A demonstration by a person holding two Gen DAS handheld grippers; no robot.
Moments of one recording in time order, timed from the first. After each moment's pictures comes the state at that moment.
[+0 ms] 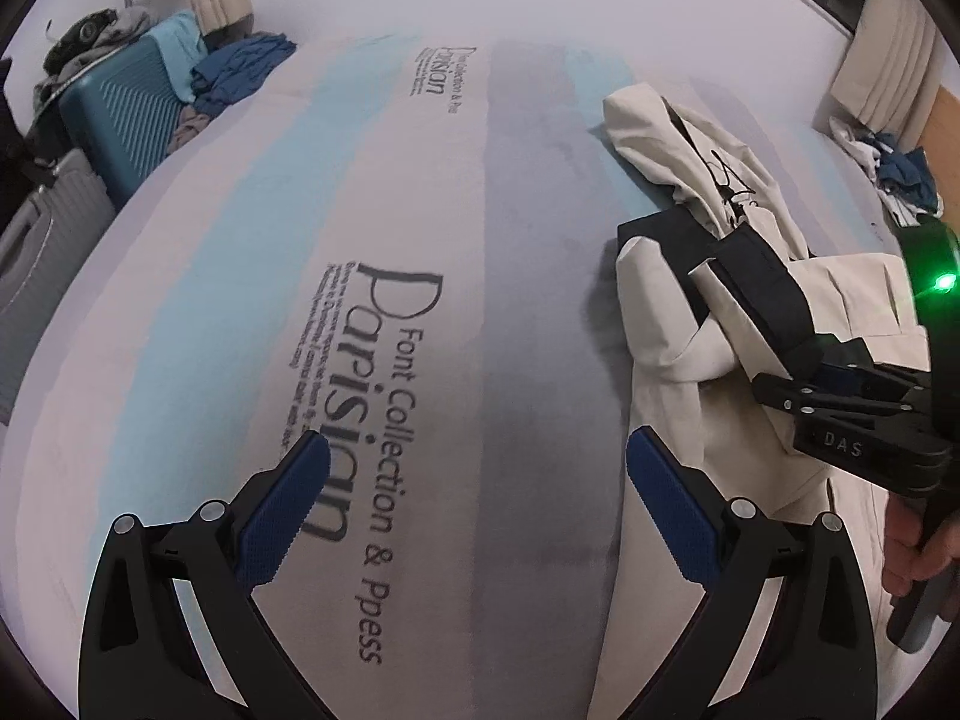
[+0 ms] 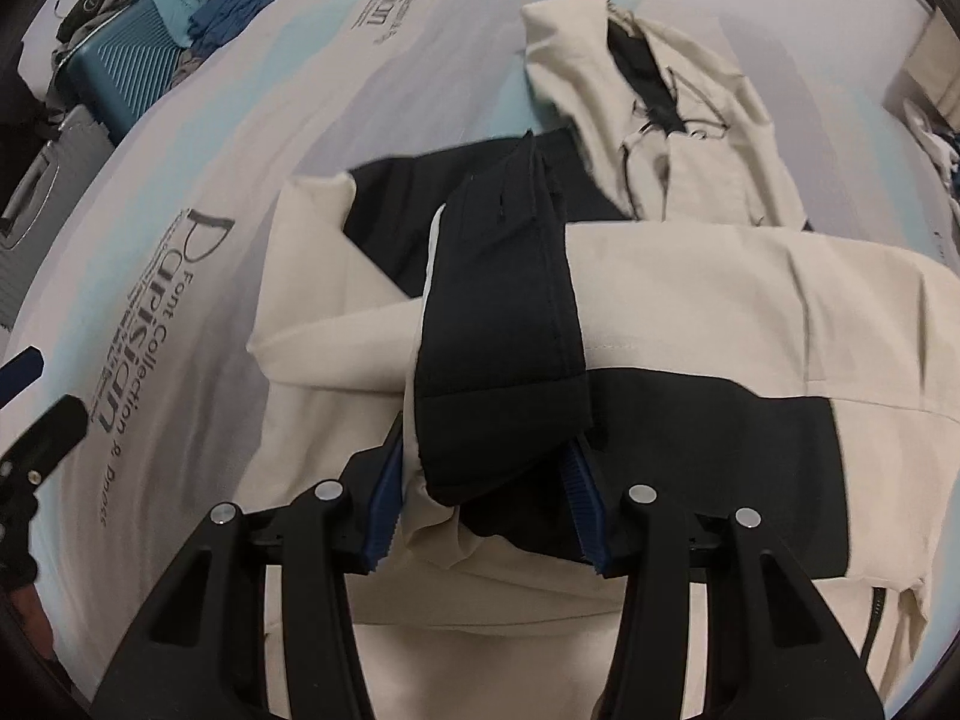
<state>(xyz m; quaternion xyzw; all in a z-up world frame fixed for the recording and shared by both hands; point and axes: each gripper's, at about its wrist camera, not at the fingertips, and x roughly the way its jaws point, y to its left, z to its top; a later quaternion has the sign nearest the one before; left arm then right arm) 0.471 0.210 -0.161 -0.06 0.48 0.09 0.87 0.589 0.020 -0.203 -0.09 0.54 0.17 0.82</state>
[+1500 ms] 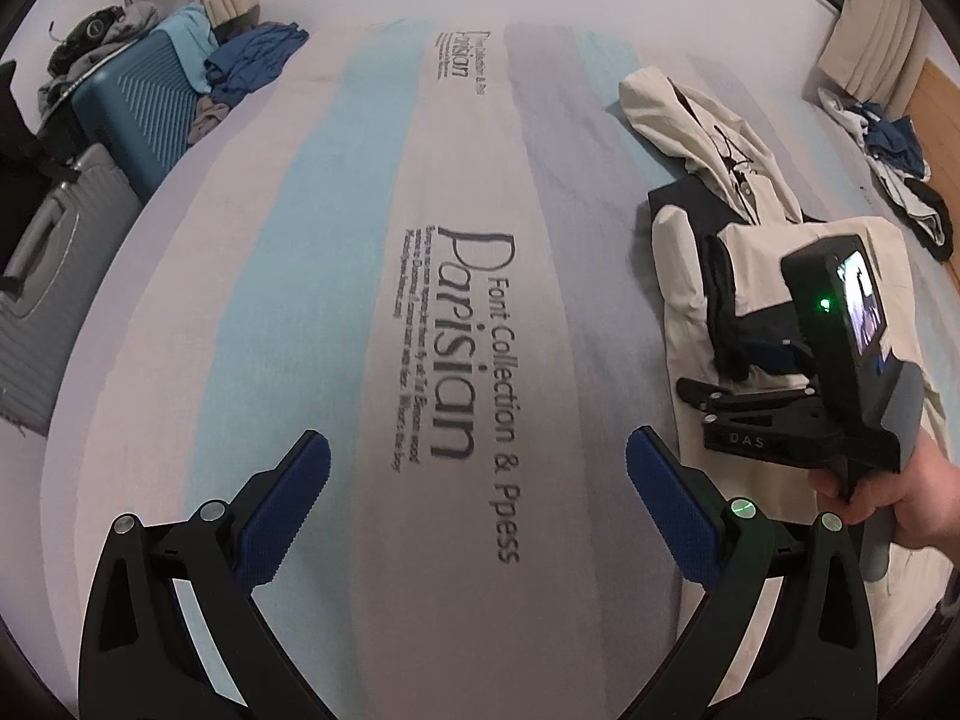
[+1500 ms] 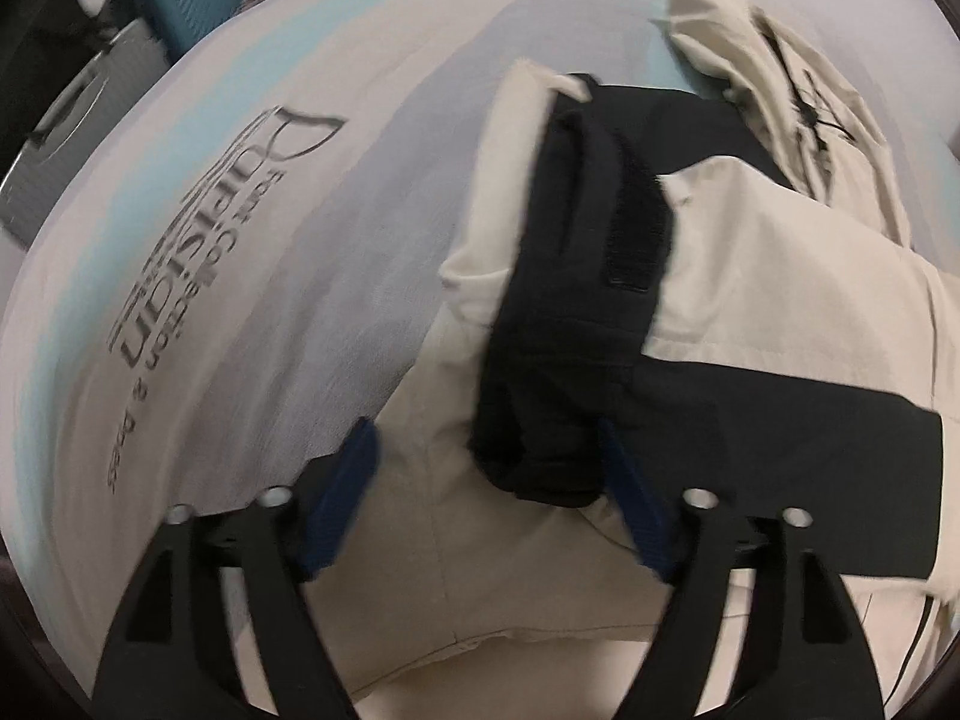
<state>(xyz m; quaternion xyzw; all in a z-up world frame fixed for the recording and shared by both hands) 0.410 0.259 -0.131 -0.04 0.51 0.07 0.86 0.551 0.091 -0.243 -0.14 0.55 0.23 0.79</state>
